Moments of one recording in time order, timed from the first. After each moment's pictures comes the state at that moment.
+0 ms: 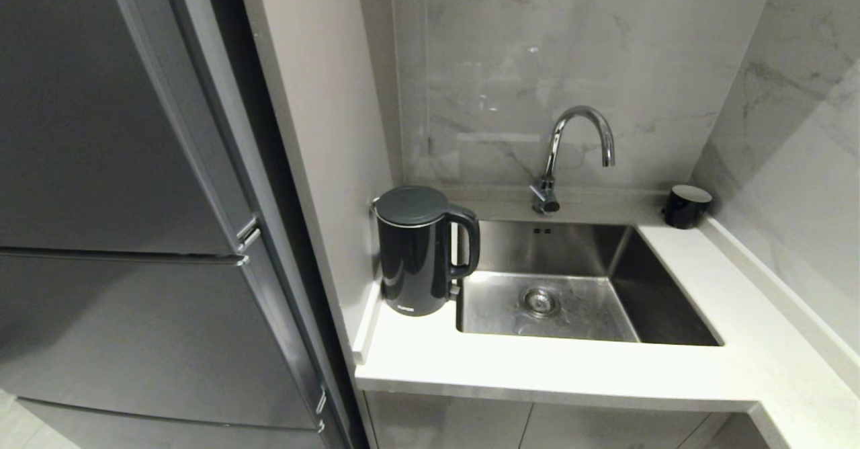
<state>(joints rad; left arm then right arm) 0.01 0.00 -0.05 0.13 0.01 0.01 0.00 0.00 0.00 0.00 0.00 -0.02</state>
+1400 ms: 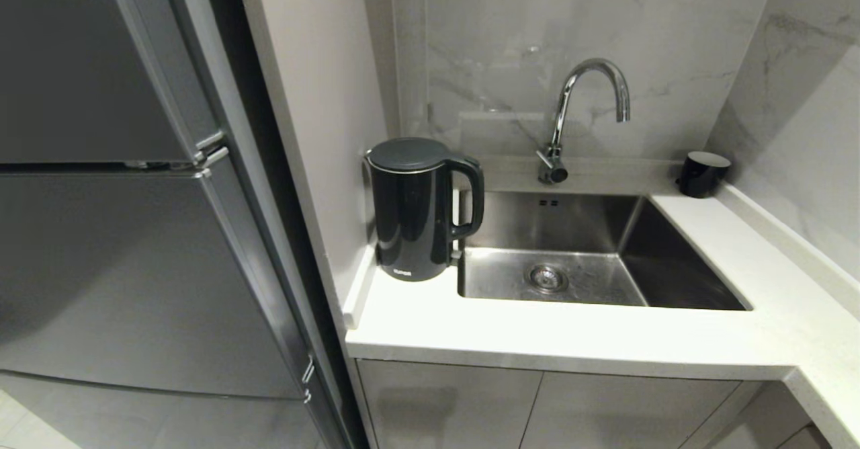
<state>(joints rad) 0.01 0.00 -0.05 0.13 0.01 0.01 0.00 0.00 0.00 0.00 0.00 -0.02</state>
